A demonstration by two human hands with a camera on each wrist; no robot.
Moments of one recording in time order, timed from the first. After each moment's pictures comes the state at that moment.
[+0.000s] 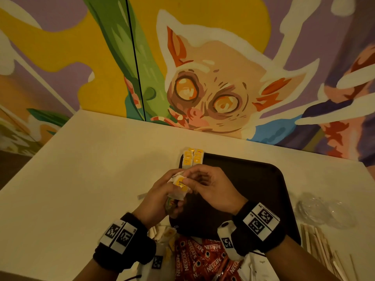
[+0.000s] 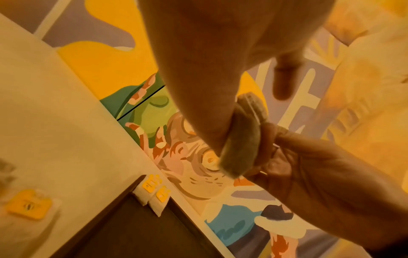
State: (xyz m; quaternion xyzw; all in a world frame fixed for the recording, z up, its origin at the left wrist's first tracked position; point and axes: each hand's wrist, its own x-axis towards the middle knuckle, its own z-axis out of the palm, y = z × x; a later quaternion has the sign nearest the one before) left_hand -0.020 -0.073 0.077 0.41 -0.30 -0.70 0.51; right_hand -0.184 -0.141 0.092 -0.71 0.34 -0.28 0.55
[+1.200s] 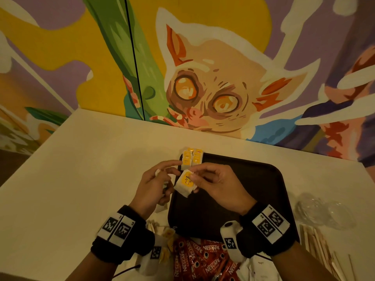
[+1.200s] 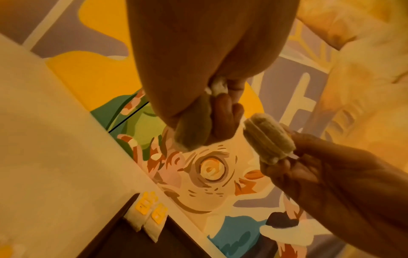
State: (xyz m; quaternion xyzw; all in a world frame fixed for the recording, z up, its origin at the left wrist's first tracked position) left_hand -0.015 -0.084 0.095 0.56 -0.33 -0.54 0.53; right_hand -0.198 -0.145 0.104 -0.66 0.33 -0.29 0.61
